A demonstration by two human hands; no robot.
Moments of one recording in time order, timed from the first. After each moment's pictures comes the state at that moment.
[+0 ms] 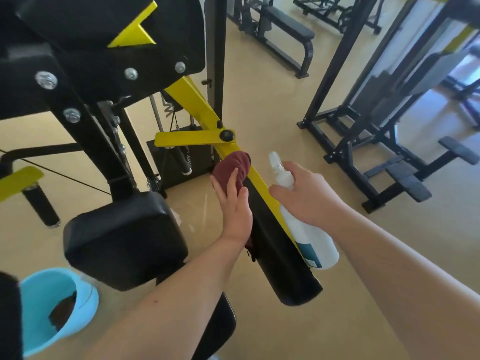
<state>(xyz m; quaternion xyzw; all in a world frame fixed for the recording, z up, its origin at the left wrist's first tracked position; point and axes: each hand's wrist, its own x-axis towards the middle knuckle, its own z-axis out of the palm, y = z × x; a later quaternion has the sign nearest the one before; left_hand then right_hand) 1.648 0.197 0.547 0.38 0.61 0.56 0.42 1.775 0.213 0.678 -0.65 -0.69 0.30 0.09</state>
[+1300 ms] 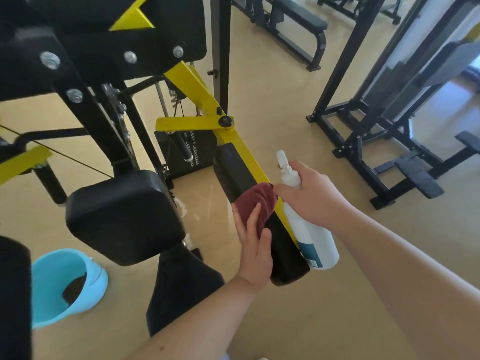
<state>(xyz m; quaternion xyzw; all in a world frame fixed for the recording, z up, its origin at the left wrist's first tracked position) 1.720 0.087 0.518 0.43 0.57 0.56 0.41 1.816 0.186 0.666 -0.63 -0.69 0.34 0.11</state>
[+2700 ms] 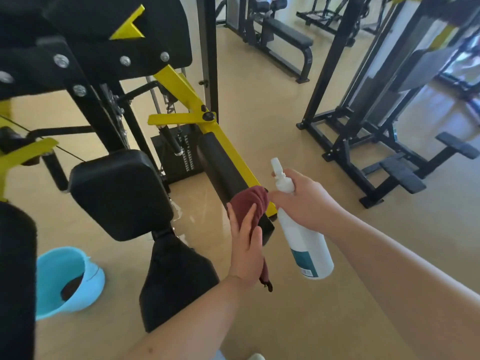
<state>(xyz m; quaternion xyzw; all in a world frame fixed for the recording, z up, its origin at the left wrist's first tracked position) 1.771 0.016 0.546 0.42 0.61 0.50 0.45 1.881 0.097 0.679 -0.62 -0.69 0.36 0.11</state>
